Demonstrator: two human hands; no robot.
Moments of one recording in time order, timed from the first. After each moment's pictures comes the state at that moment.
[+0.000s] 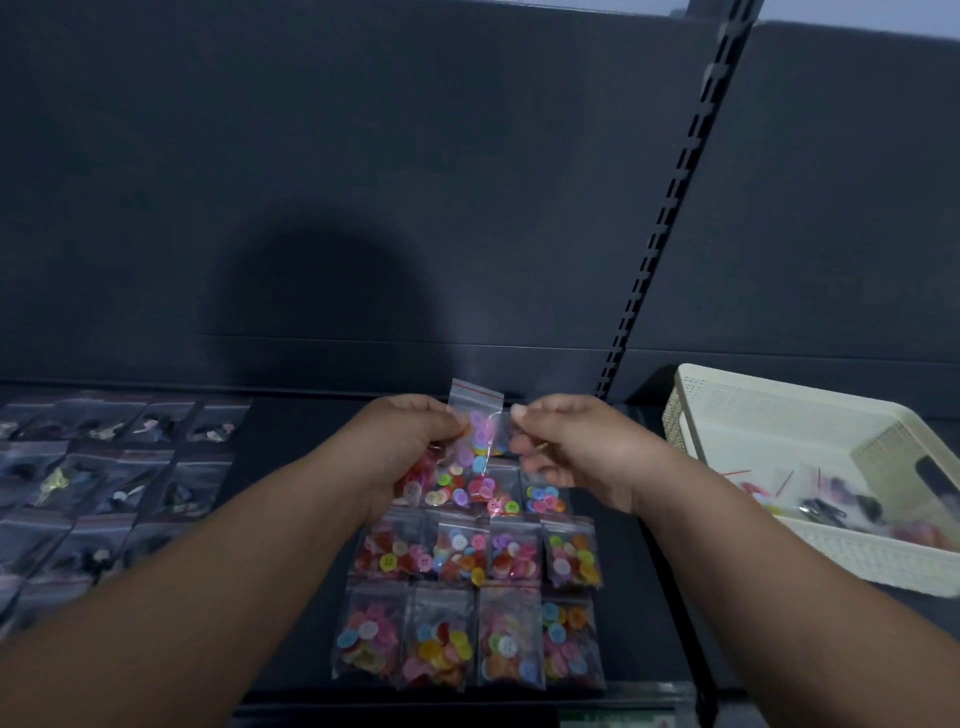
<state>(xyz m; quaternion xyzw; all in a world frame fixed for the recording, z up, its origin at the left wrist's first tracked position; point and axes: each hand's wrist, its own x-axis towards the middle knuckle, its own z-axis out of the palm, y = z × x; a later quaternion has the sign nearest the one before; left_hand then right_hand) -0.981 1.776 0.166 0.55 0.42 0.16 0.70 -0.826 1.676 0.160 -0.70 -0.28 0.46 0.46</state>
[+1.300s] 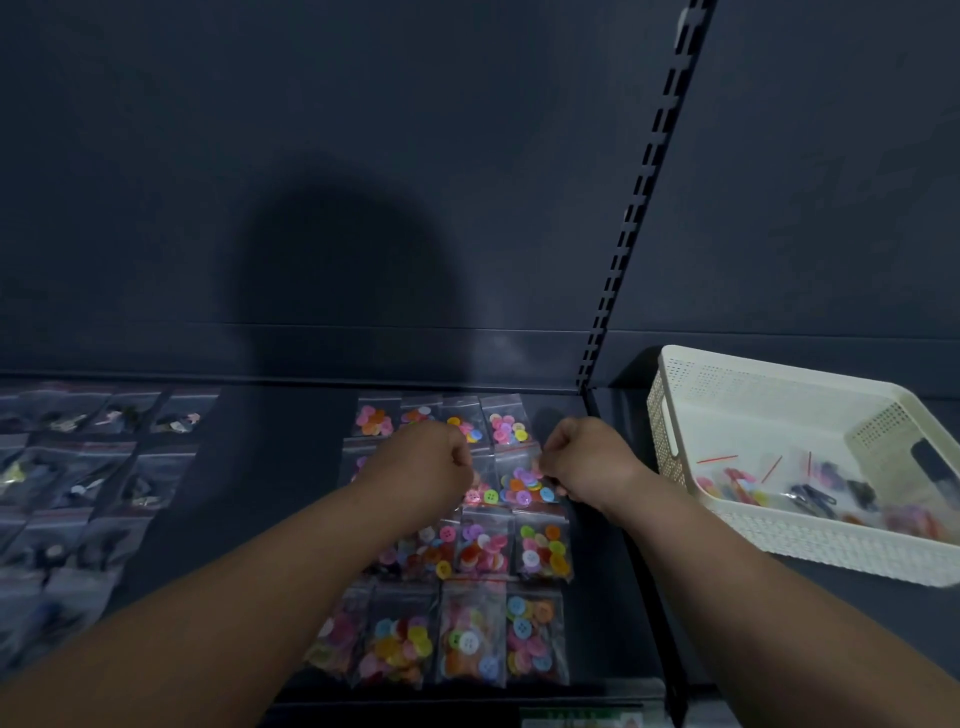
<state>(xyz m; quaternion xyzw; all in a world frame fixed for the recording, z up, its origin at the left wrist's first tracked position) -0.943 1.756 0.125 0.87 0.39 0.02 0.31 -0.783 1.666 0.102 -0.86 -0.31 0.29 0.28</state>
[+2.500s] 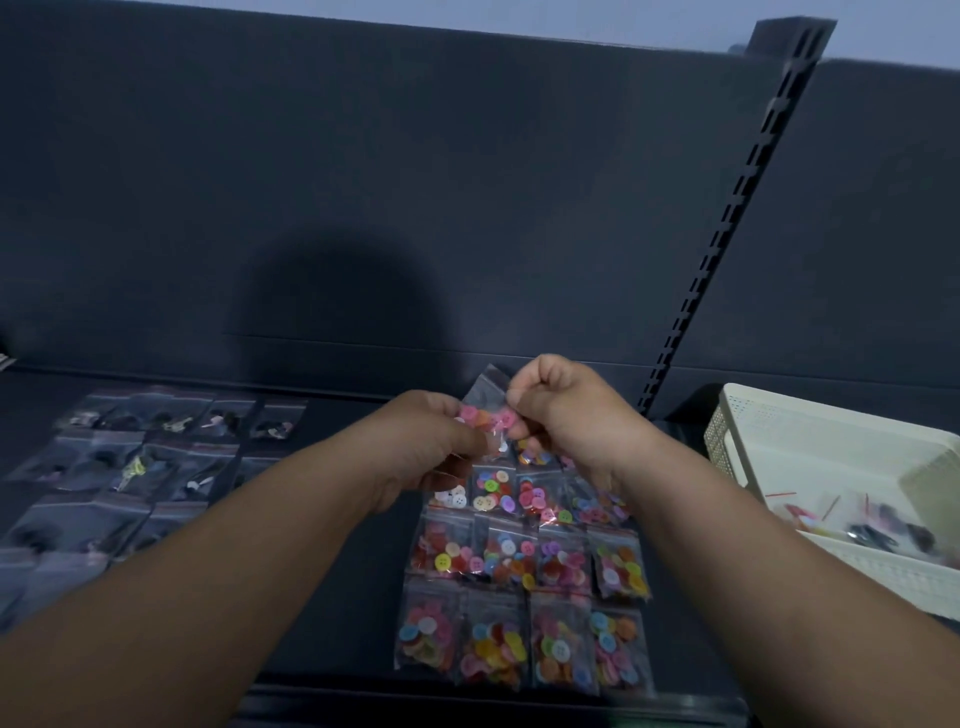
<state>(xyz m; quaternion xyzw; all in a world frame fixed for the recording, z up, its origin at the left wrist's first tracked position) -1.015 1.796 0.183 0.65 0.40 0.09 0.64 -0.874 1.718 0.185 -0.69 -0.37 0.38 0.50</state>
